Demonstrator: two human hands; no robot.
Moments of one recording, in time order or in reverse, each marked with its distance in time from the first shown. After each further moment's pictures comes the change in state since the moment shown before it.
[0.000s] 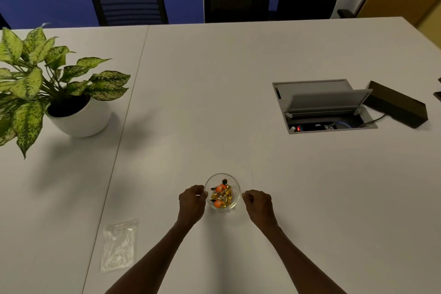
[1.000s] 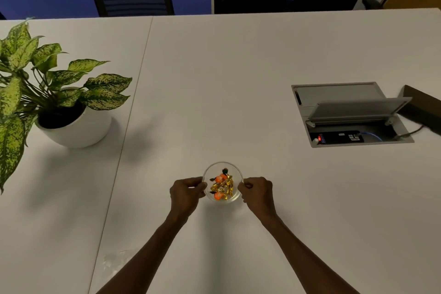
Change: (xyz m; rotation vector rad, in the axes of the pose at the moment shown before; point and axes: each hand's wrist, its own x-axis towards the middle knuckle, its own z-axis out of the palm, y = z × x) left_hand 0.097 0.019 -0.045 -0.383 0.041 -0.169; right_hand 0.101 -0.068 0.030 0.158 -0.024 0.056
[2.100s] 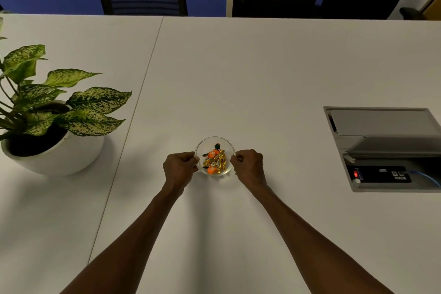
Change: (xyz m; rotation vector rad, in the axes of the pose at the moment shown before) left_hand 0.199 0.060 -0.002 -0.140 0.132 0.001; right_hand 0.195 -0.076 0.076 -0.073 -0.017 -0.157
